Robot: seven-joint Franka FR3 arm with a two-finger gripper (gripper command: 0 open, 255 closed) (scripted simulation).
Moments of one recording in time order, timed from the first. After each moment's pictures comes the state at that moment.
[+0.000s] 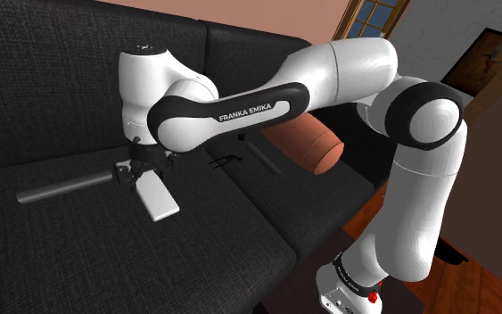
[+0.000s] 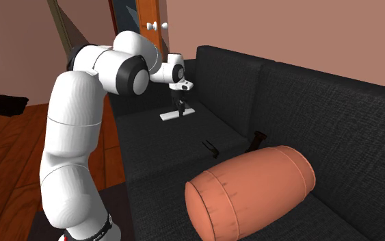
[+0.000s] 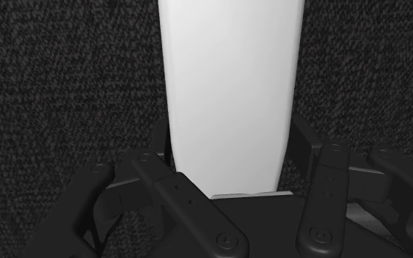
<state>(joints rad) 0.25 0.40 0.53 -1.70 -0.24 2.03 0.87</state>
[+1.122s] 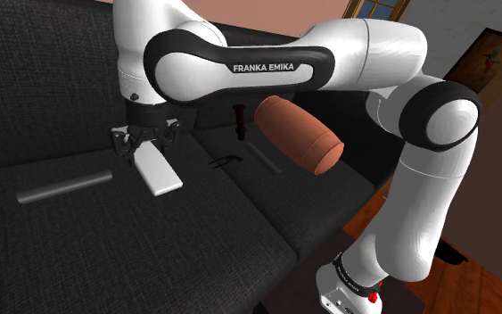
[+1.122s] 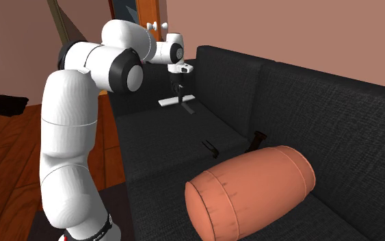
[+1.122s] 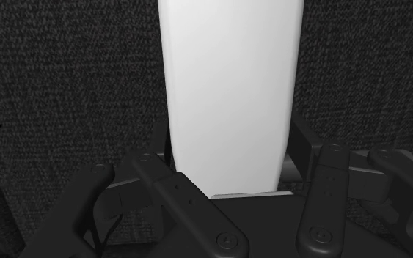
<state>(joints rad) 0.25 0.35 0.55 -1.54 -0.20 1.82 0.84</state>
